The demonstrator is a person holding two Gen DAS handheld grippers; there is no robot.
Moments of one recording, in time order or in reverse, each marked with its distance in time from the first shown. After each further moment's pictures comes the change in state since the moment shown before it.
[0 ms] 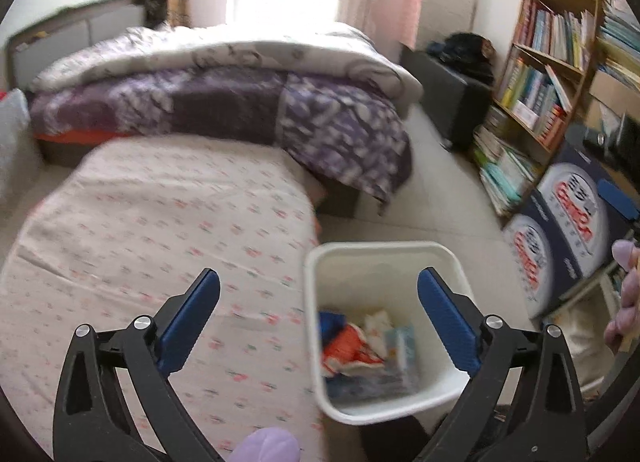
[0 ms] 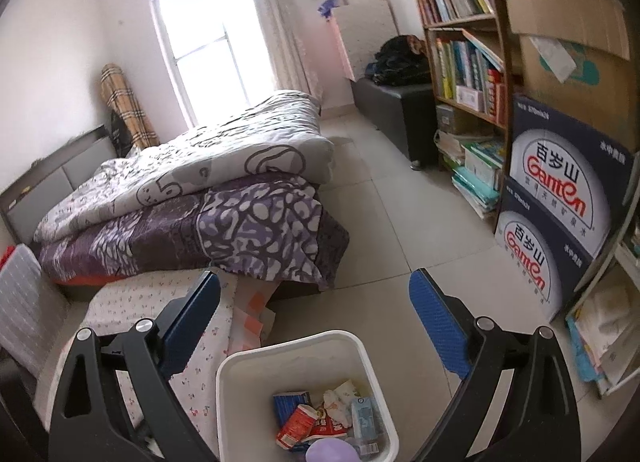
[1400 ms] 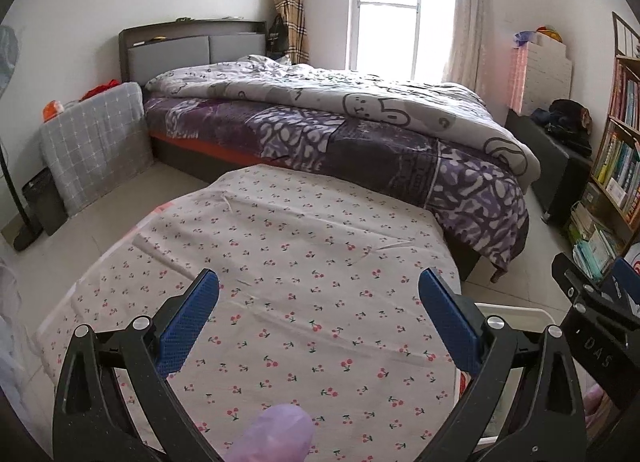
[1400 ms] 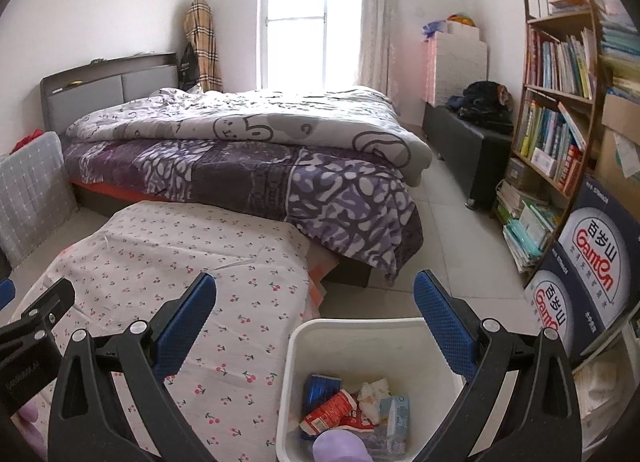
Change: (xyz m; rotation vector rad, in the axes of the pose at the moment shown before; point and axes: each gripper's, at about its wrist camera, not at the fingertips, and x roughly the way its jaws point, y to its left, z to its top) left arm -0.064 0.116 0.001 -0.187 -0.137 0.321; right arm -0.003 0.156 -0.075 -0.352 -0.002 0.082
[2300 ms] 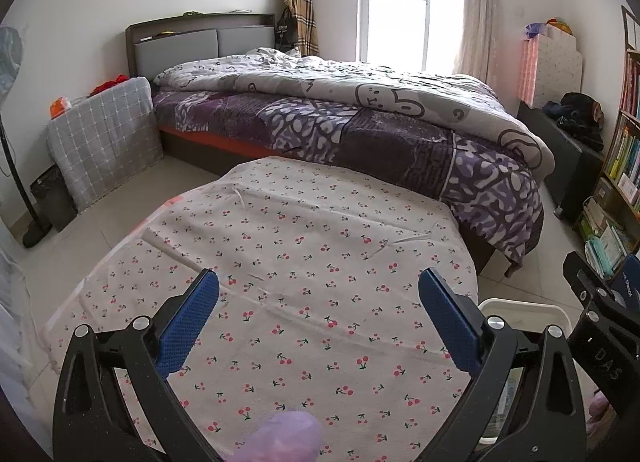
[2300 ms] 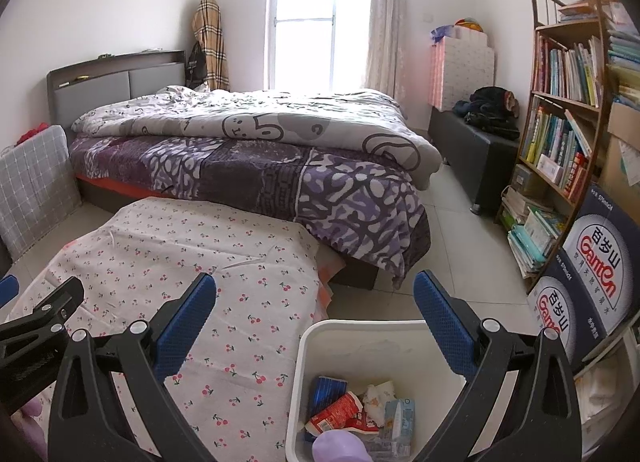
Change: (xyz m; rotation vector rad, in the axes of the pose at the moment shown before) left arm 0.008 0.007 -0.001 0.000 0.025 0.037; right arm 0.001 0.013 -0.002 -0.016 -0.001 0.011
